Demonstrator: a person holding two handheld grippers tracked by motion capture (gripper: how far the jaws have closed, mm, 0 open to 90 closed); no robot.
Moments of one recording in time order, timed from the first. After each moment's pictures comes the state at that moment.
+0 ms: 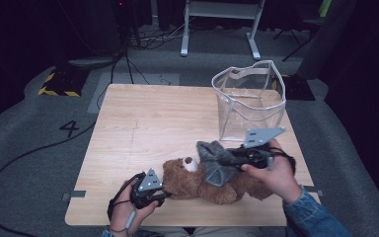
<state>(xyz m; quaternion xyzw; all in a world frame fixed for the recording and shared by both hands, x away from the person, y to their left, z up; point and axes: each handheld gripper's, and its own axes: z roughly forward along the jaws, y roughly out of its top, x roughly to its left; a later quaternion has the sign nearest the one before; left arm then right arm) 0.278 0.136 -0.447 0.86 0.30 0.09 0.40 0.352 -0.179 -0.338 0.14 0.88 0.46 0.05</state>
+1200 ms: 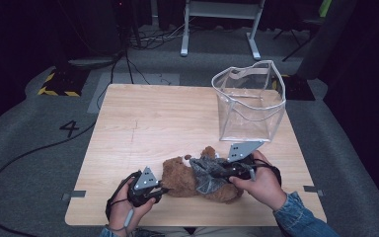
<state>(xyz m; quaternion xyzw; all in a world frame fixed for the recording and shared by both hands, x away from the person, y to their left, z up) 0.283 0.145 -0.452 0.85 0.31 0.10 0.42 0.348 -0.173 -0.382 0.15 0.90 0.40 0.06</state>
